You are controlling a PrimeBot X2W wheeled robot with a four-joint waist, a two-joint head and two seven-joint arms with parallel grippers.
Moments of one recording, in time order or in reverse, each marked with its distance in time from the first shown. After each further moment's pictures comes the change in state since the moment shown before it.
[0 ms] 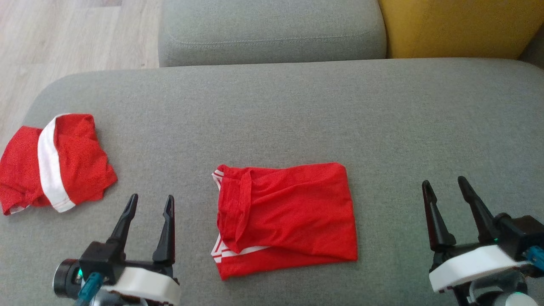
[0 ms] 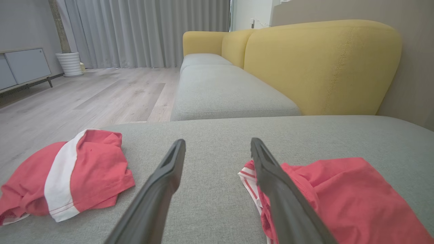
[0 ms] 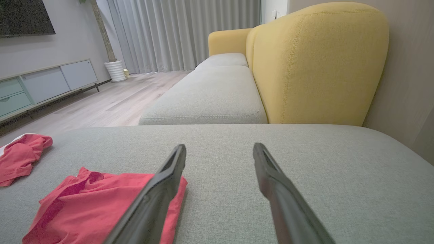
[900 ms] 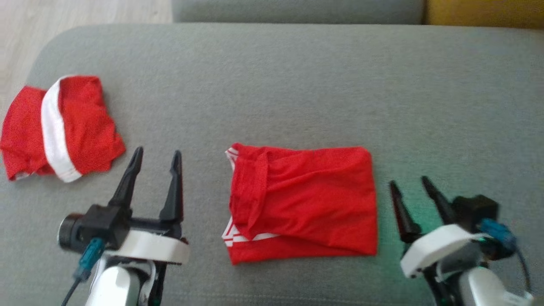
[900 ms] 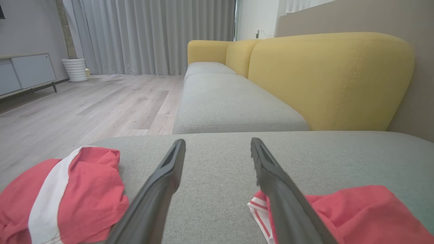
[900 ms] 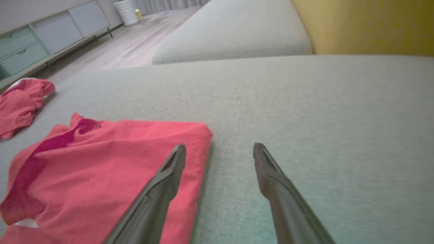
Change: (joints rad) left arm -0.141 -0.003 -0.028 -0.009 -0.010 -0.003 -0.026; right arm -0.132 0.005 0.056 0.228 0.011 0.000 0.026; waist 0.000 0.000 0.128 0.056
